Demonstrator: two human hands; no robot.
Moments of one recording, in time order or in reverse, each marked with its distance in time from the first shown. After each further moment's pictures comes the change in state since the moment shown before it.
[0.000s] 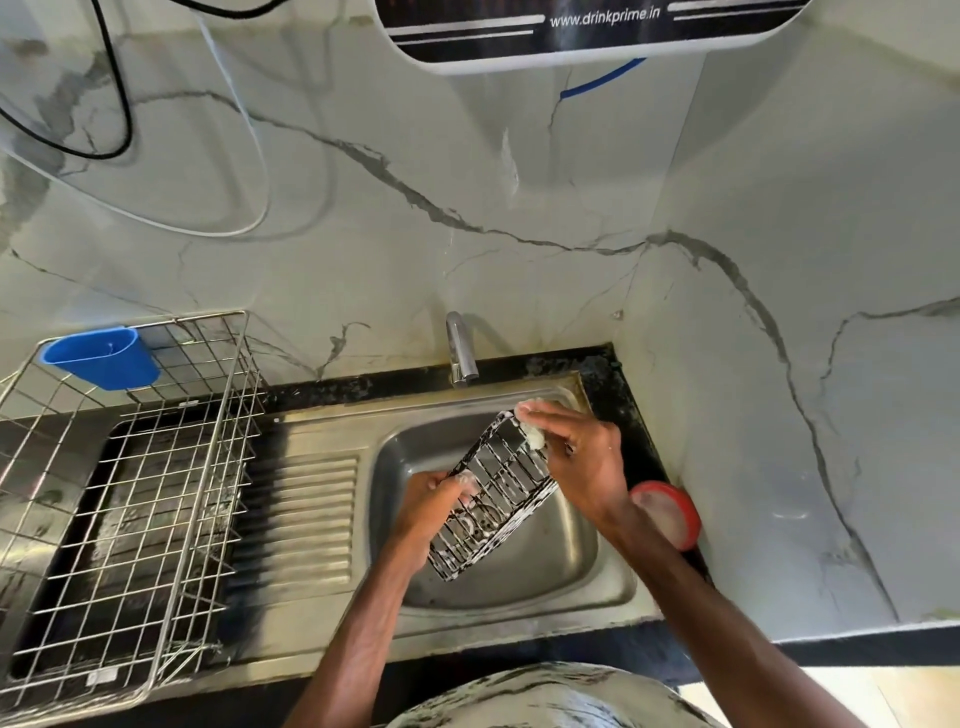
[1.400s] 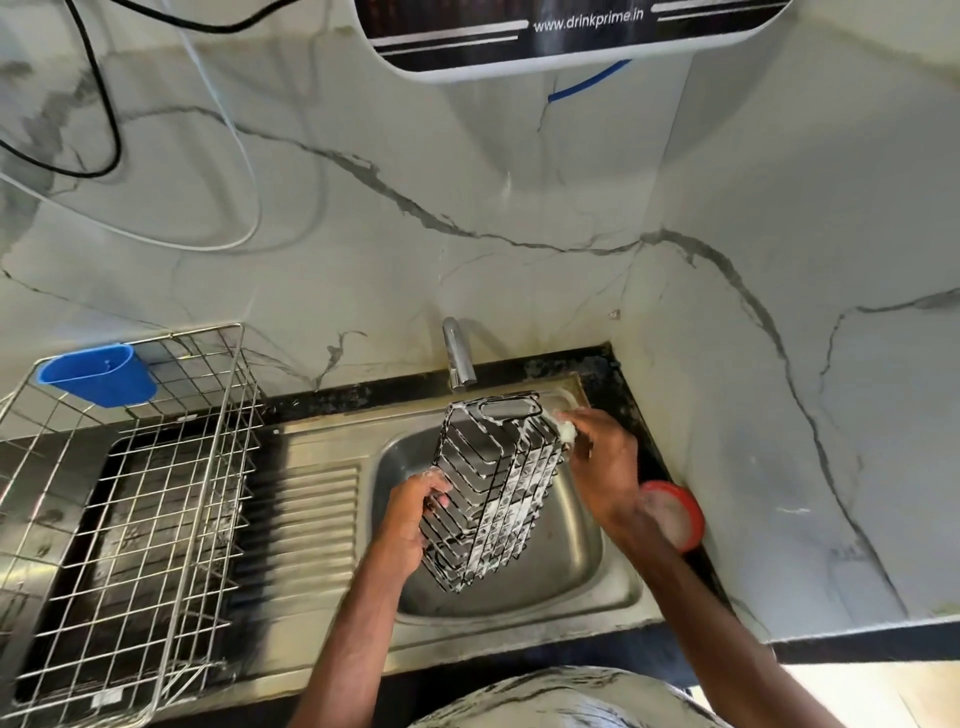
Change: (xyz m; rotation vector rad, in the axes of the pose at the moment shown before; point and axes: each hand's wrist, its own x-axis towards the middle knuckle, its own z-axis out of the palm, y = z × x) left_hand -0.003 0.015 -0.015 -0.296 0.066 -0.255; right_hand -0.006 0.025 -0.001 -0.149 0.094 0.263
